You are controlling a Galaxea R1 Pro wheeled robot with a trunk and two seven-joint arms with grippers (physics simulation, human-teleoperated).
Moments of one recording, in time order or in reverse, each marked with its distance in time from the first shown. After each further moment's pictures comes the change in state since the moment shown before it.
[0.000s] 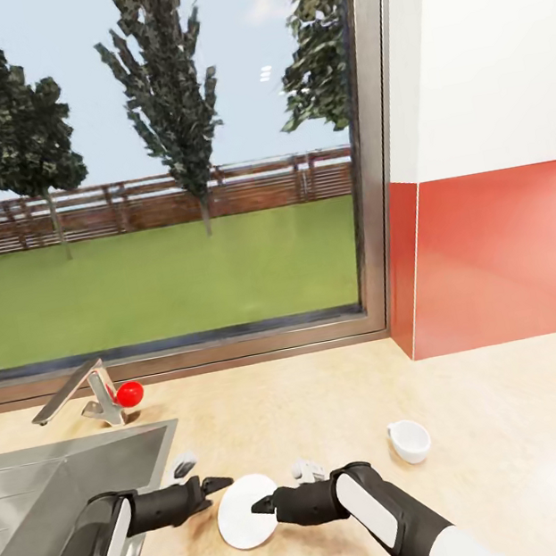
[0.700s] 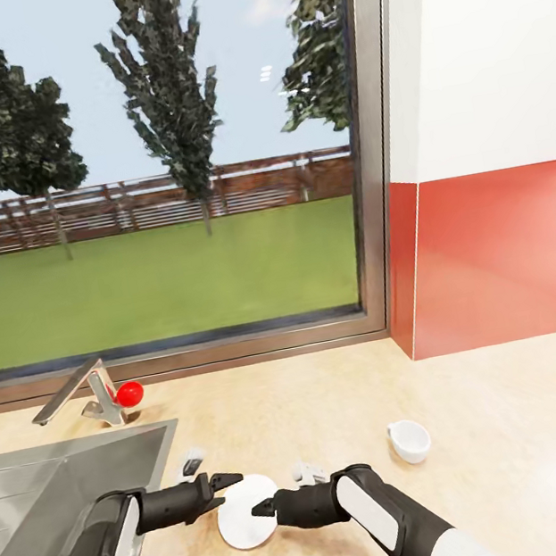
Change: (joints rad) left arm 0.000 -0.028 0.000 0.000 0.008 0.030 -0.060; right arm 0.006 0.000 0.000 0.000 0.001 0.000 0.000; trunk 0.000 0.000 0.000
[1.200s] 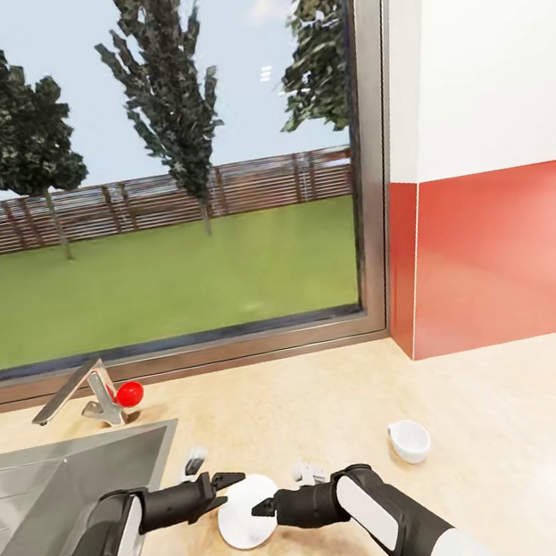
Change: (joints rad) left arm -0.001 -0.009 0.002 -0.001 0.000 0.000 -0.001; right arm 0.000 0.000 0.000 0.000 0.000 0.000 0.000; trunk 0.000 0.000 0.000
